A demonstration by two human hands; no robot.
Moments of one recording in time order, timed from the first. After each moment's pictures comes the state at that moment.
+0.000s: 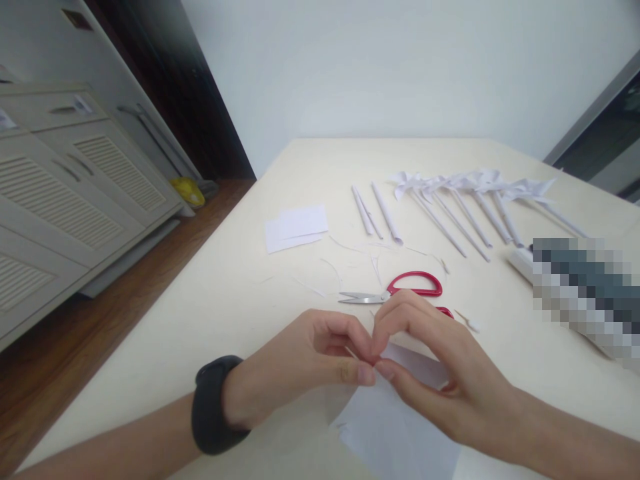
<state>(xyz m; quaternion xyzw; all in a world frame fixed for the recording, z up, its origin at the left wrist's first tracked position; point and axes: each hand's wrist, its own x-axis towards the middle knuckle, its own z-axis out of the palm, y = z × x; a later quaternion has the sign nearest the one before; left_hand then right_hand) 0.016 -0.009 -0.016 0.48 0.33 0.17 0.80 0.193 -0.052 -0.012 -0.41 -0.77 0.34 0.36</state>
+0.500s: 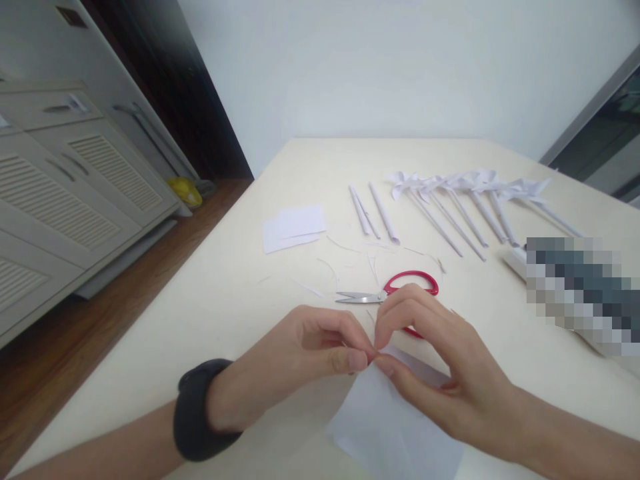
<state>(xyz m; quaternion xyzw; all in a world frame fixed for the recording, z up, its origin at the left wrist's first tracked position) 0.012 -0.008 -0.010 0.53 0.30 0.19 0.77 0.197 -0.054 -0.011 -0.41 -0.78 0.30 0.38</state>
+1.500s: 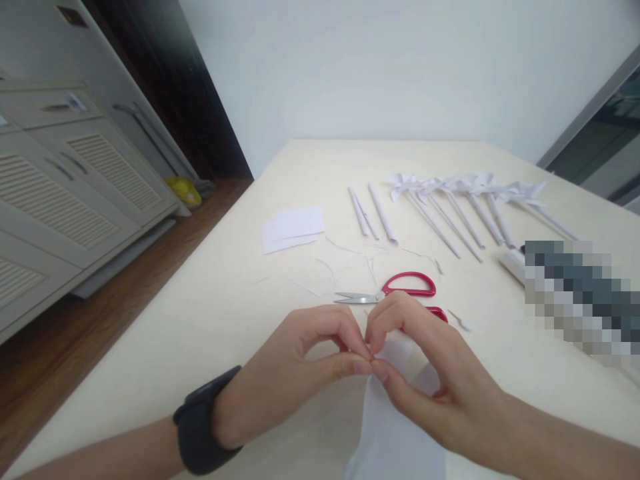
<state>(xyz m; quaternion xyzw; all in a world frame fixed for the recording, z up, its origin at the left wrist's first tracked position) 0.015 -0.013 -0.009 0.68 0.33 0.26 0.60 0.191 -0.059 -0.011 -0.43 -0.76 0.34 0.36</state>
